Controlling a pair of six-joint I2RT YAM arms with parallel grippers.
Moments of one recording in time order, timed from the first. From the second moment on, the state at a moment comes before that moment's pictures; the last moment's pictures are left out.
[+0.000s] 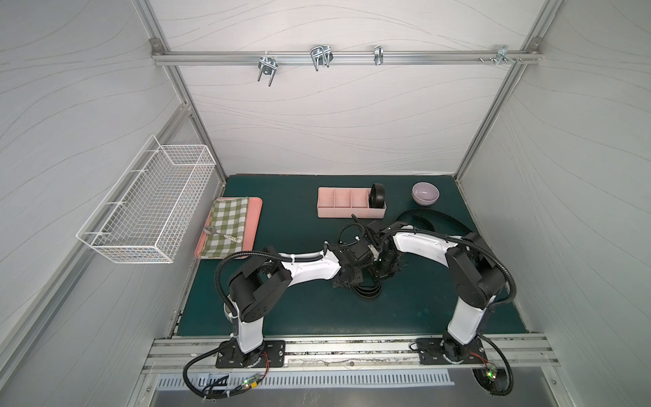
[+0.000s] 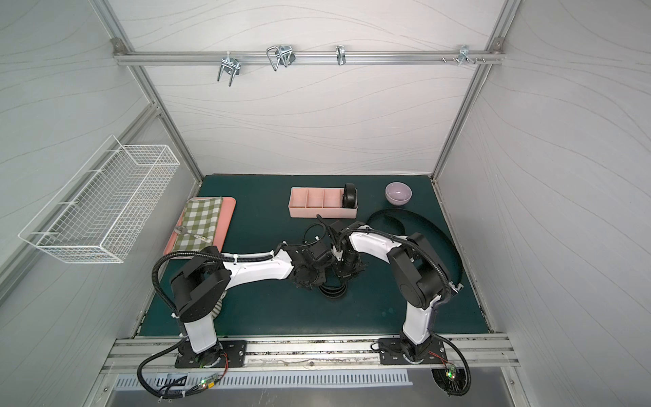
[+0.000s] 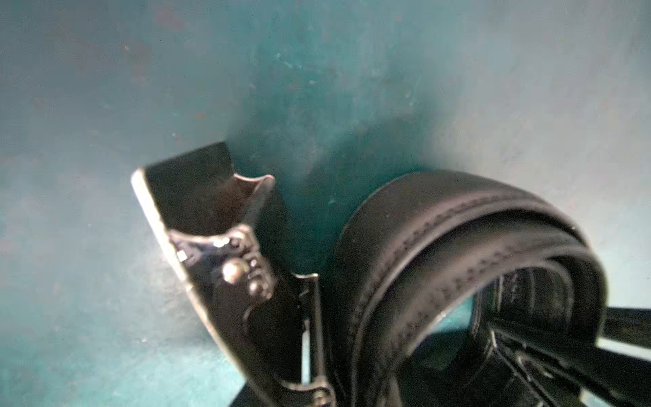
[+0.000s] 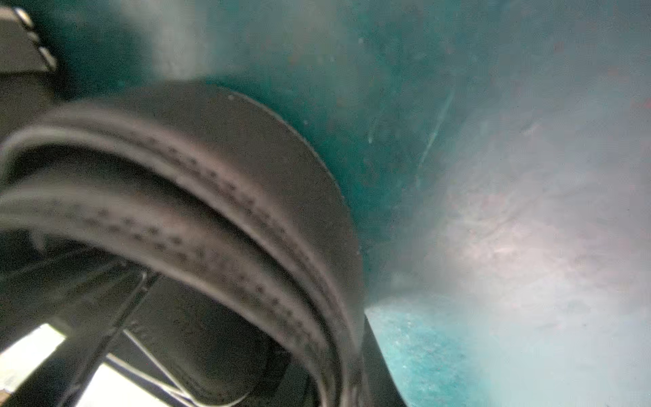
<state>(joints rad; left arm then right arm) -0.96 1.85 1.15 -0.59 -0.04 -1.06 0.70 1.80 1.14 -0.97 -0.24 0.21</state>
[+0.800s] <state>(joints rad) -0.94 1.86 1.18 -0.64 0.01 -0.91 0.37 1.47 0.96 -0.74 -0.74 0.33</state>
